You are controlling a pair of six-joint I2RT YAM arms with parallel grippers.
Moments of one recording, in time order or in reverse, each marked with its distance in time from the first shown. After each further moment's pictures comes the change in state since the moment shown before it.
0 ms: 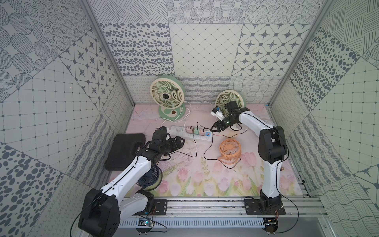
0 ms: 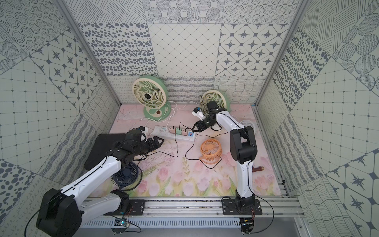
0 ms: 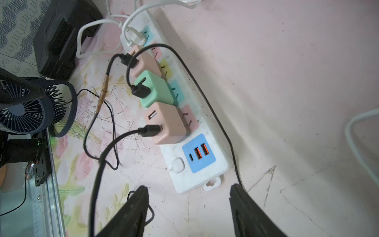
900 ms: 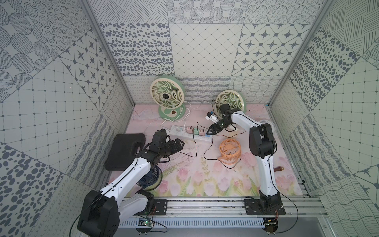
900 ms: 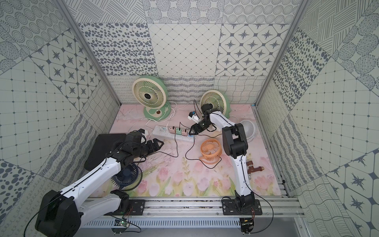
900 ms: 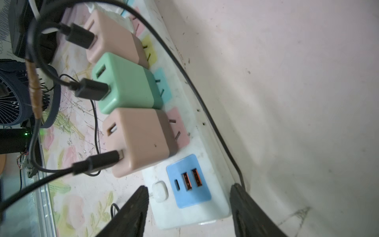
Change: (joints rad) left arm -0.001 -0.017 -0.027 -0.029 0.002 -0.010; right arm 0.046 0.172 0.145 -0.096 0.008 -0.052
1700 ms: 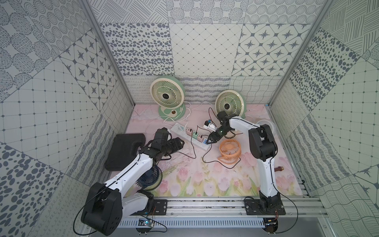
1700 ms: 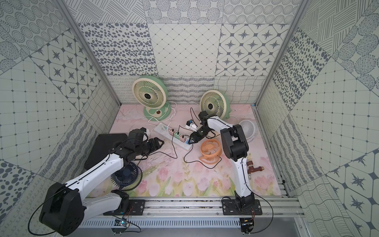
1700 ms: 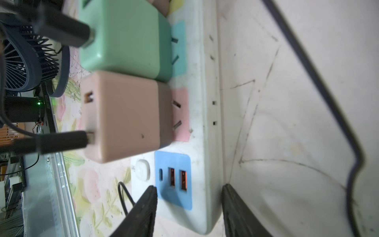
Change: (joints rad) left arm 0.000 0.087 0.043 0.015 -0.003 0.002; right arm 0.061 -0.086 -0.213 -0.001 -0.022 -0.042
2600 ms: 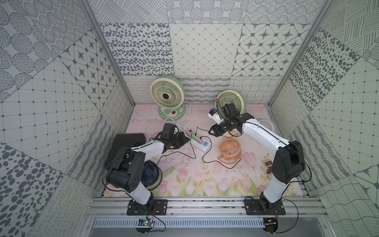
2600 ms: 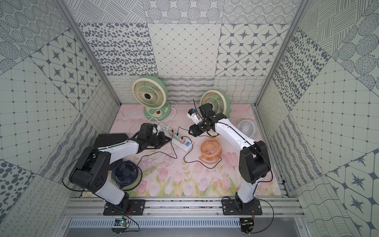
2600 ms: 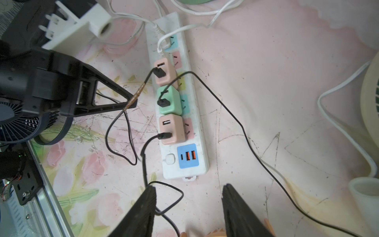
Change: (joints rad) left arm 0.026 0.454 0.126 0.345 0.287 -0.180; right arm 0.107 -0.472 -0.182 0.175 0.333 0.311
